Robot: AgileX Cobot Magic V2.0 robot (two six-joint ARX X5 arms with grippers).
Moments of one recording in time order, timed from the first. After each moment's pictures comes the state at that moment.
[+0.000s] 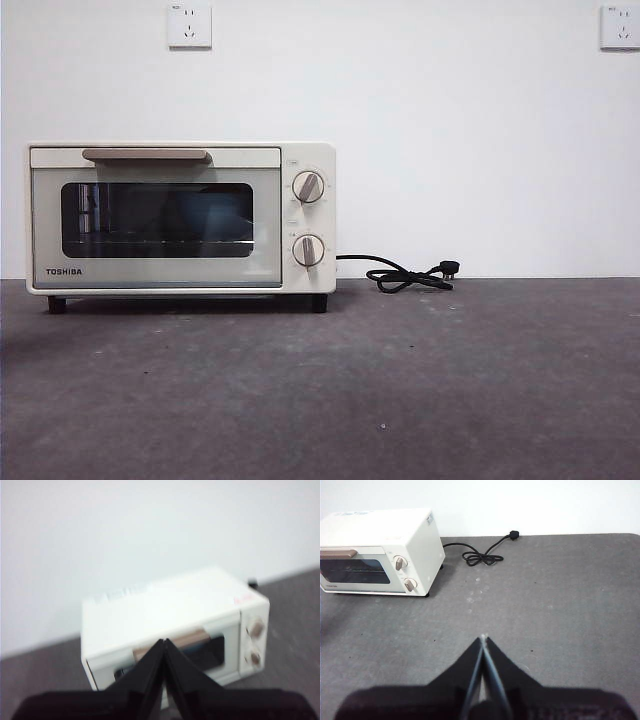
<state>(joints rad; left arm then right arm) -0.06 0.62 0.90 -0.33 0.16 0.13 0.75 0.50 1.45 -1.36 0.49 0.28</state>
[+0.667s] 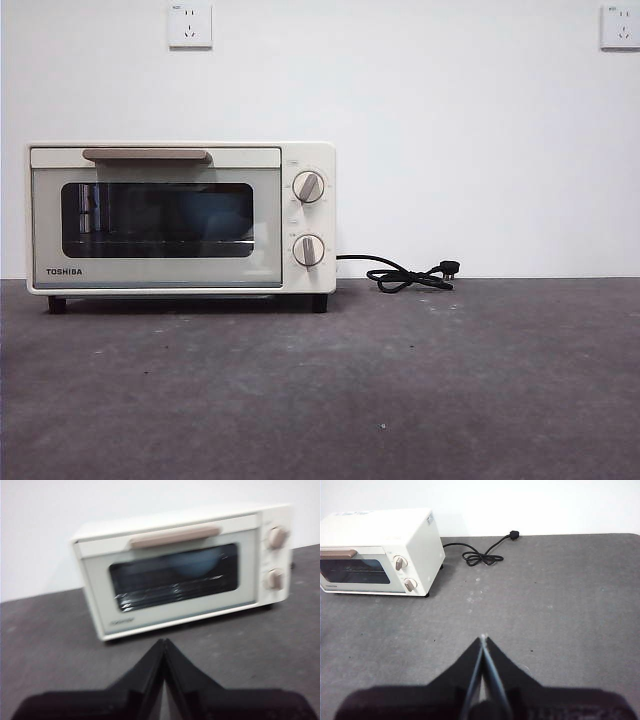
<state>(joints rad) -0.05 0.13 0.05 0.04 0.07 0.10 0.75 0.50 1.45 -1.36 0.49 0.28</state>
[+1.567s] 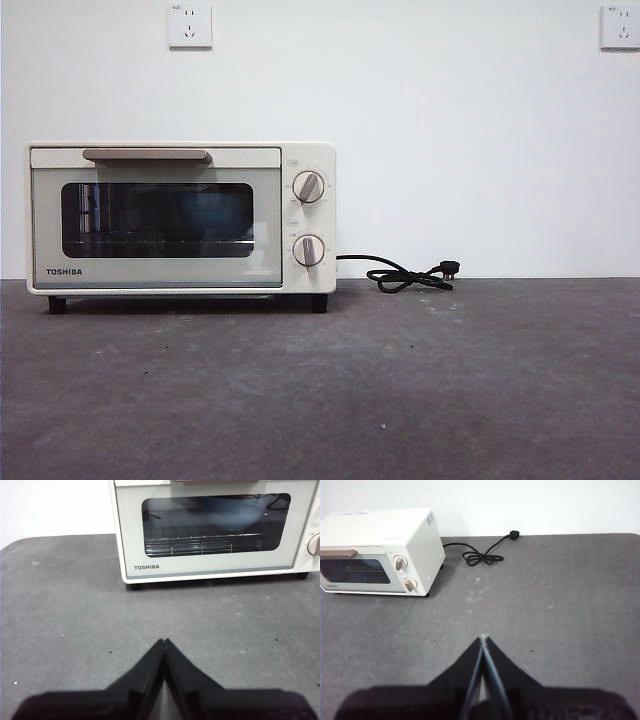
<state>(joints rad) -0.01 0.01 0.02 -0.18 0.00 0.00 0.75 0.50 1.45 -1.36 0.49 0.28</state>
